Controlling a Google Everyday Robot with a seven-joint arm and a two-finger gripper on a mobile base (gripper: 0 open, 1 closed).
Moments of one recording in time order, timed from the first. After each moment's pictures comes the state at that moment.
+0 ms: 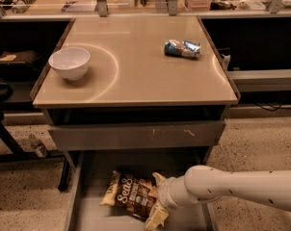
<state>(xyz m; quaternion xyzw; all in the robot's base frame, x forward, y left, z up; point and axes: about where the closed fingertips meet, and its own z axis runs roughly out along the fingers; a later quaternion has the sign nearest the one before) 0.420 -0.017 0.469 -0.59 0.73 0.21 0.26</state>
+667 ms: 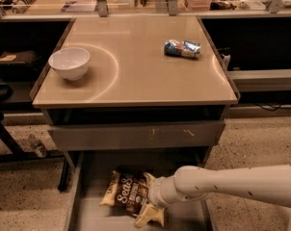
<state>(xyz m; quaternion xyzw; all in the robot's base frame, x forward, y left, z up) 0.438 0.018 0.435 -0.59 0.72 0.24 0.28</state>
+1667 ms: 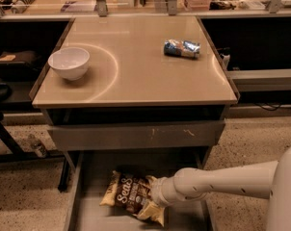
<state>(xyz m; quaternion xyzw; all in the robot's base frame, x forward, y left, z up) 0.459 0.003 0.397 -0.59 0.73 0.20 0.28</state>
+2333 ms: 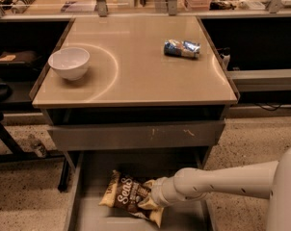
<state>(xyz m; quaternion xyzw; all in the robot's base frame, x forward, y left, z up) 0.459 0.003 0.397 -0.59 0.73 0.20 0.28</state>
